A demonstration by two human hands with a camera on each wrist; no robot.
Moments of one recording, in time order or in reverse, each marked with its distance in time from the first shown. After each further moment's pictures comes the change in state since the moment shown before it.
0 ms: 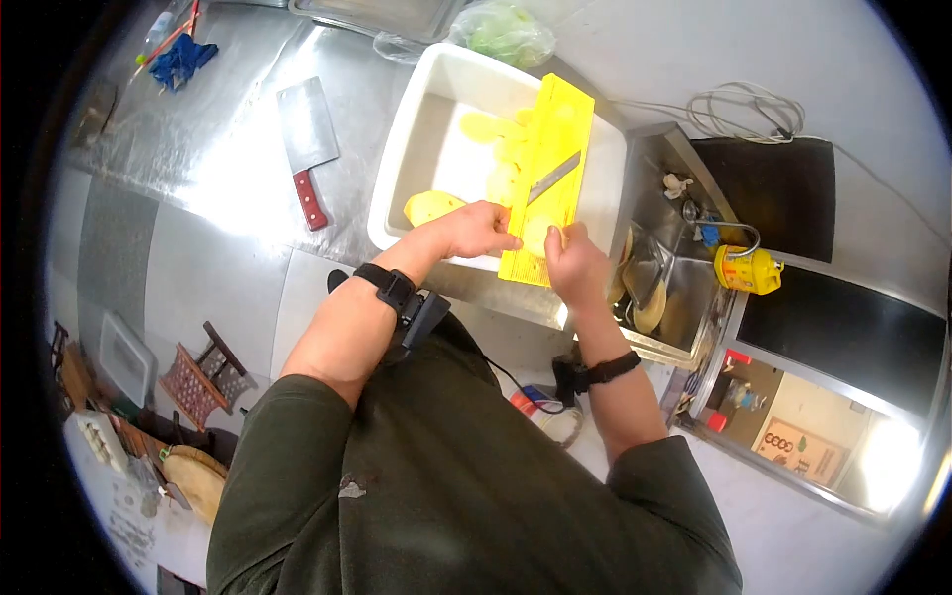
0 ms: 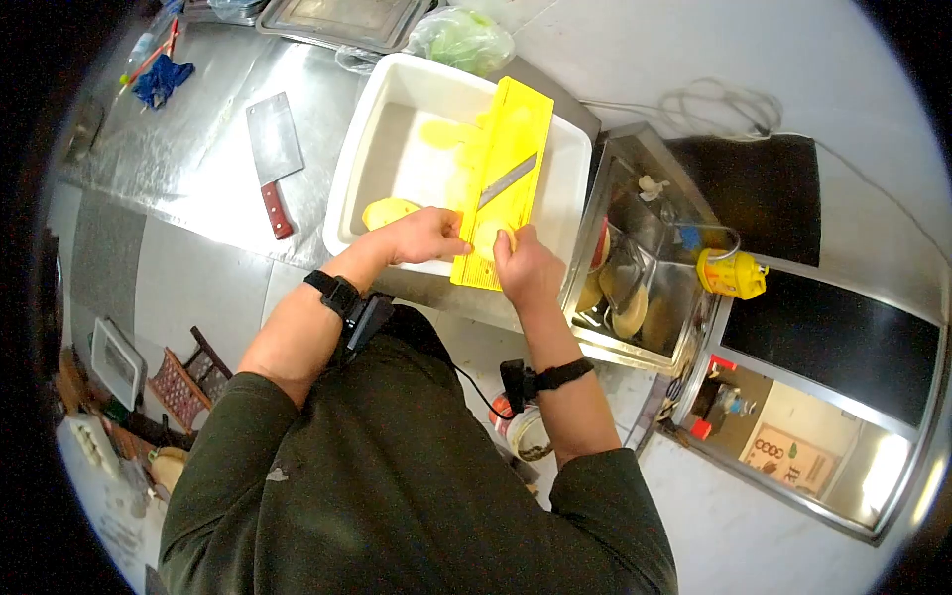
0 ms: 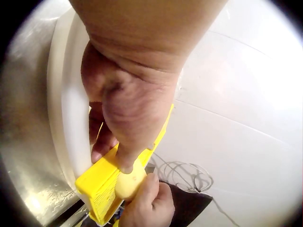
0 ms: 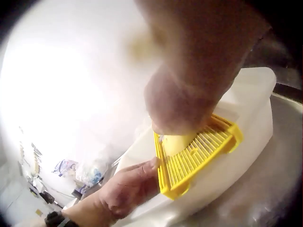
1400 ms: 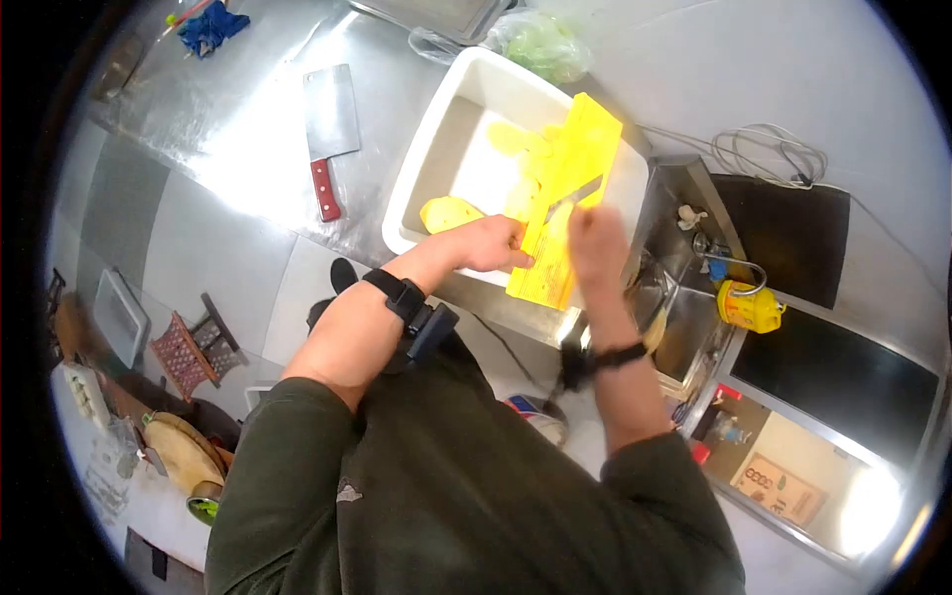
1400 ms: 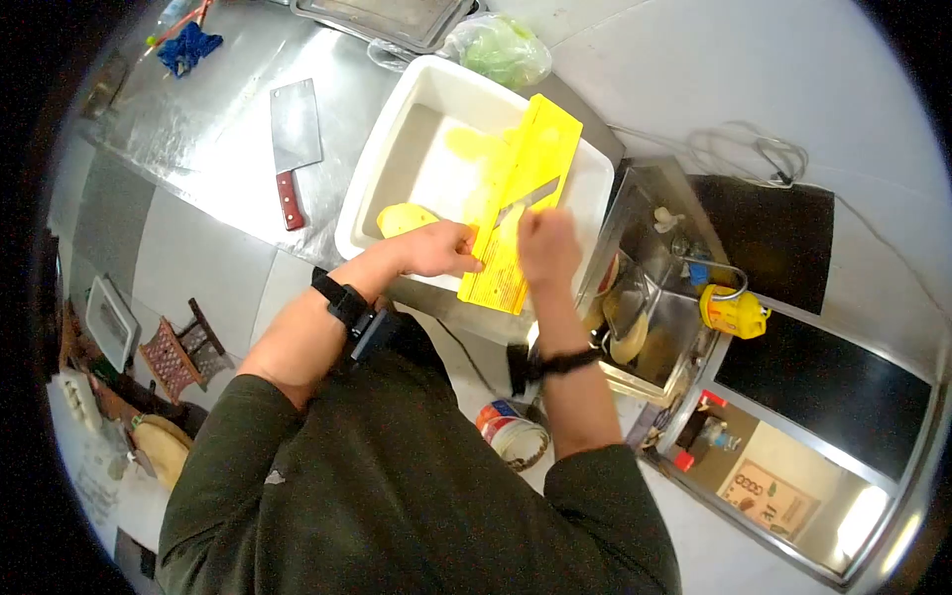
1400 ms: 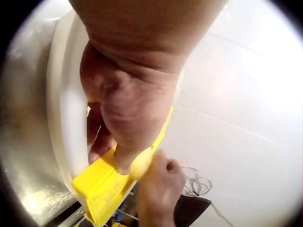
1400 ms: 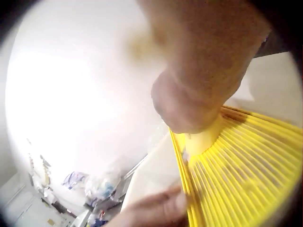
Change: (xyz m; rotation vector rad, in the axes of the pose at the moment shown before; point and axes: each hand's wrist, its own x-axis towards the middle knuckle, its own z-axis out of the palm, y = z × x) left_hand 0.003 -0.006 0.002 0.055 0.041 0.035; right_hand 0.065 0.009 0.024 -0.045 0.044 -0.020
